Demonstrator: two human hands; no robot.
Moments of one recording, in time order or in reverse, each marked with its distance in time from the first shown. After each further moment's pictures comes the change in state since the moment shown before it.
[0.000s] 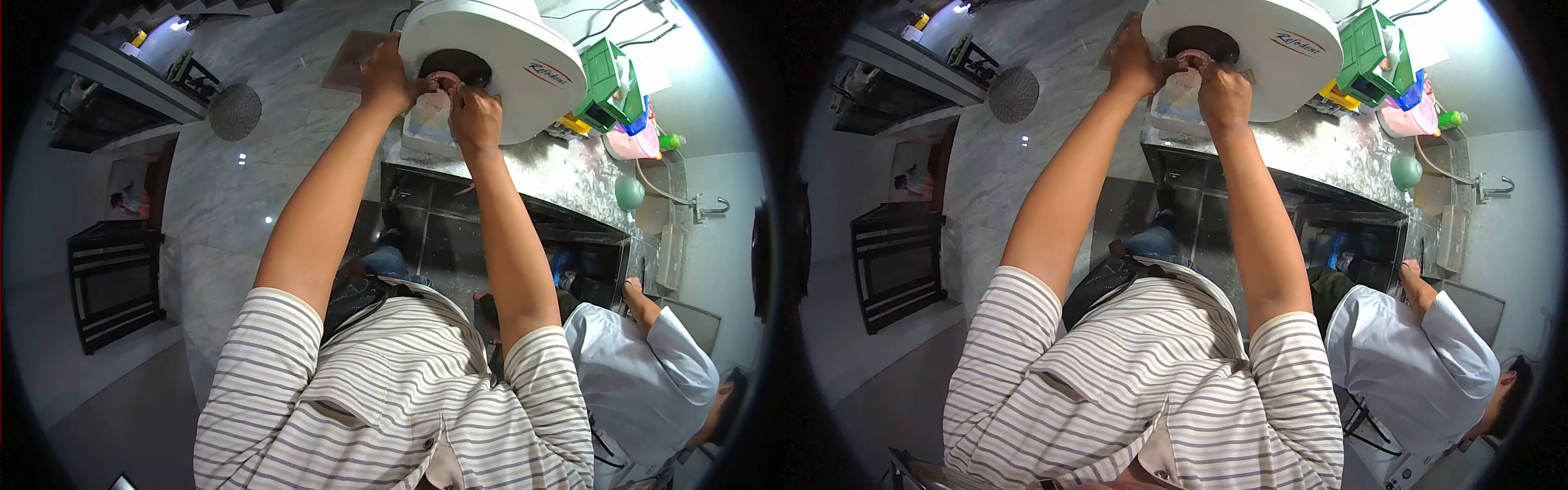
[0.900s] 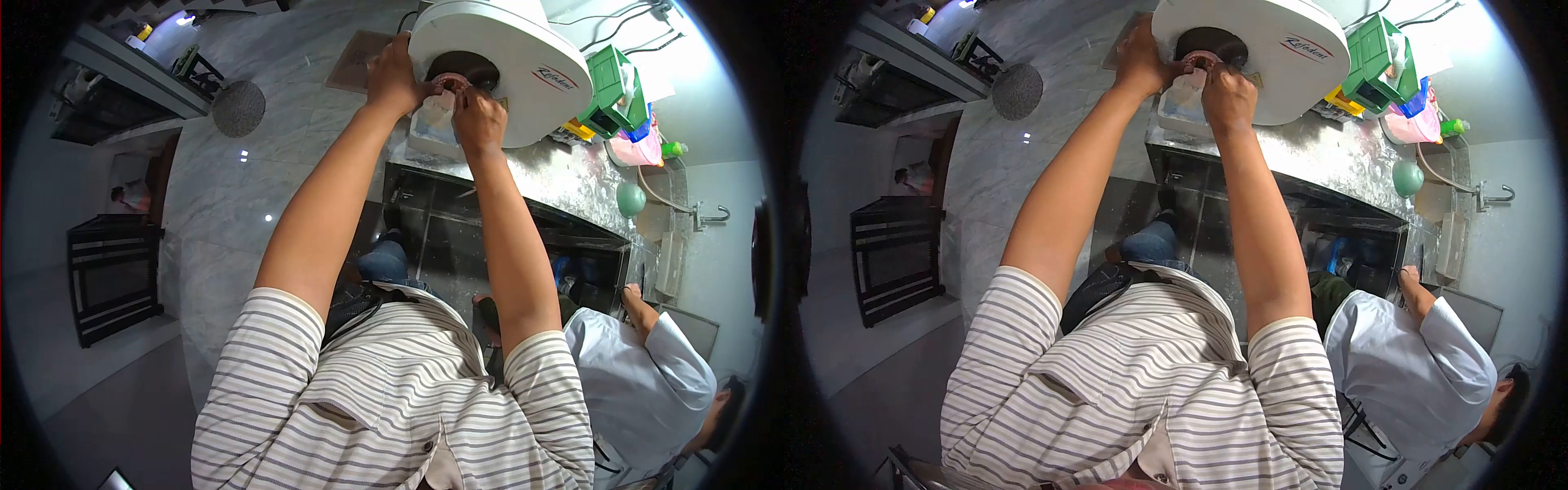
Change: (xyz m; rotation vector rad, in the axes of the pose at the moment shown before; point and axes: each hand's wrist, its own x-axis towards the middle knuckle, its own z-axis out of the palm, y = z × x) left_hand -0.001 0.005 -0.006 0.010 -0.011 -0.025; right_hand 0.000 -0.002 0.006 -0.094 0.015 -0.013
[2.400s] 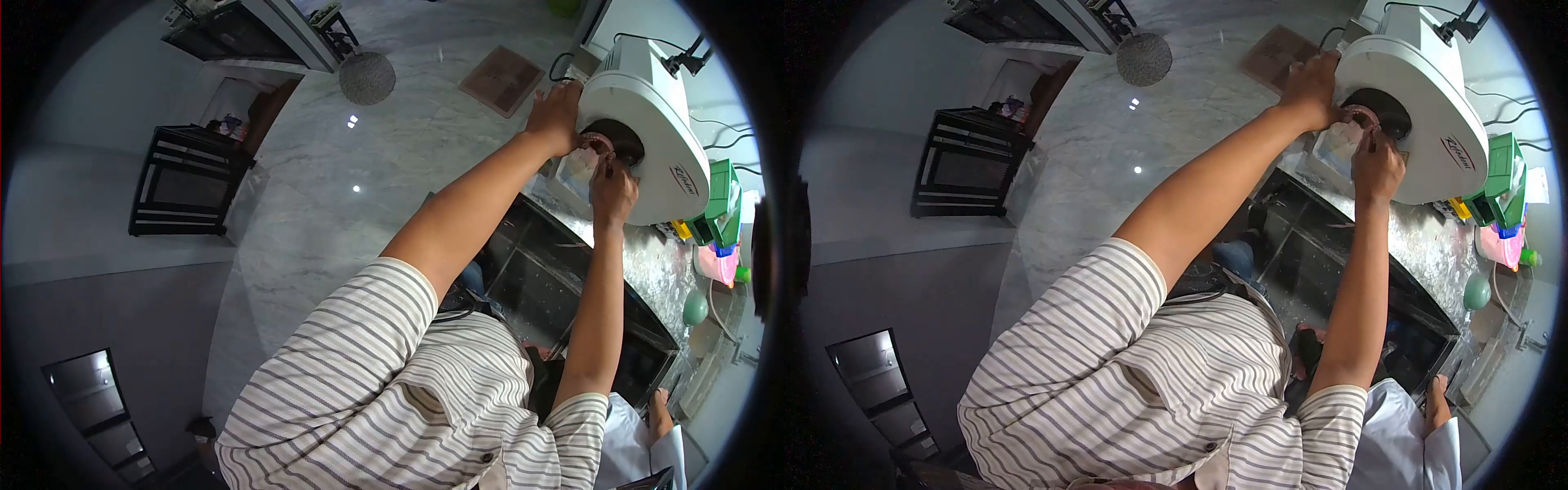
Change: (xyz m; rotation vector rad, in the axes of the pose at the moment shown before) left_hand -0.001 -0.002 0.001 0.069 -0.082 0.031; right_hand -0.002 0.006 -0.011 -0.081 -0.089 0.035
